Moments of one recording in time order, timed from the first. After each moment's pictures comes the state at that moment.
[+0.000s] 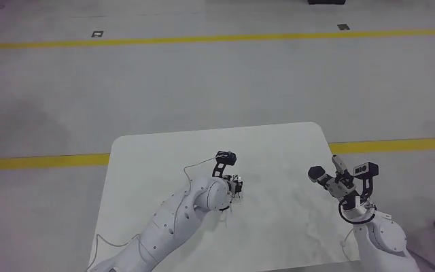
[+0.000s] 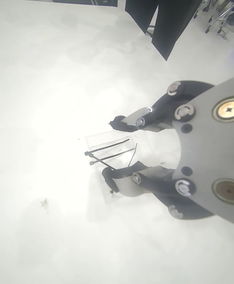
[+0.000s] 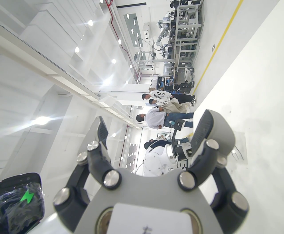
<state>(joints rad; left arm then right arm) 1.04 -1.51 -0.72 -1.30 0.86 0.34 -0.84 -1.81 -1.12 1.82 -1.60 0.66 -0.34 0.76</state>
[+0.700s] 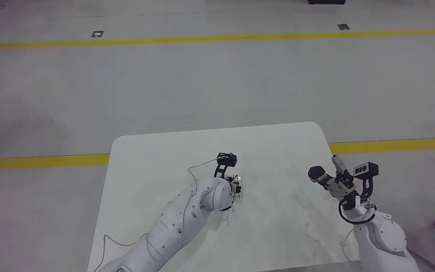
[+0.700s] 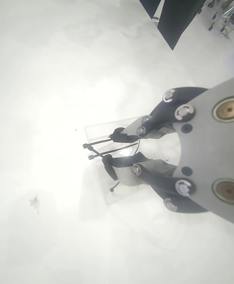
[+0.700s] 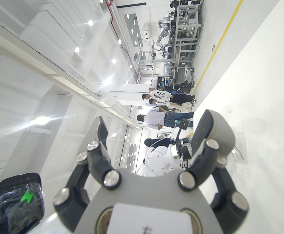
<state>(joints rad) 1.04 -1.58 -0.75 -1.21 0.96 0.34 -0.86 -1.81 -1.12 1.82 -1.60 0.66 -0.34 0.76</state>
